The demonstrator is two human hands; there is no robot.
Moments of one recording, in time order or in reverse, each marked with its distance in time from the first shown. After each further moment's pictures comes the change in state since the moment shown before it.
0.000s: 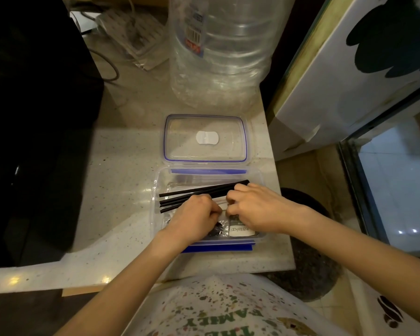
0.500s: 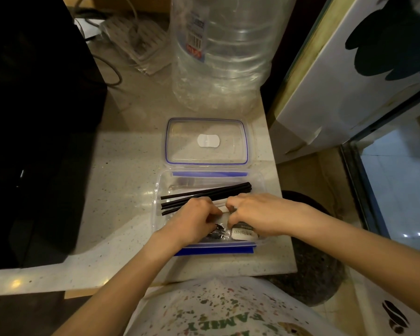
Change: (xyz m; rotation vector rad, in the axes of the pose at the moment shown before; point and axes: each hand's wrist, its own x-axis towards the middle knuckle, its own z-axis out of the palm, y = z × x) left_hand -0.002 -0.004 -0.007 0.053 -0.097 0.071; right_hand -0.002 -0.005 -0.014 0.002 -0.242 -0.010
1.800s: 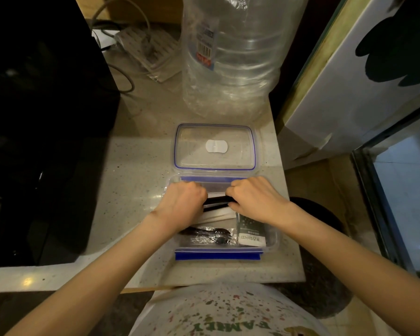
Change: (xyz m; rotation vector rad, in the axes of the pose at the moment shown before) left_hand 0.006 -0.015 -0.030 0.664 0.131 -0.096; right_hand 0.037 0.014 0.003 -0.089 0.456 0.197
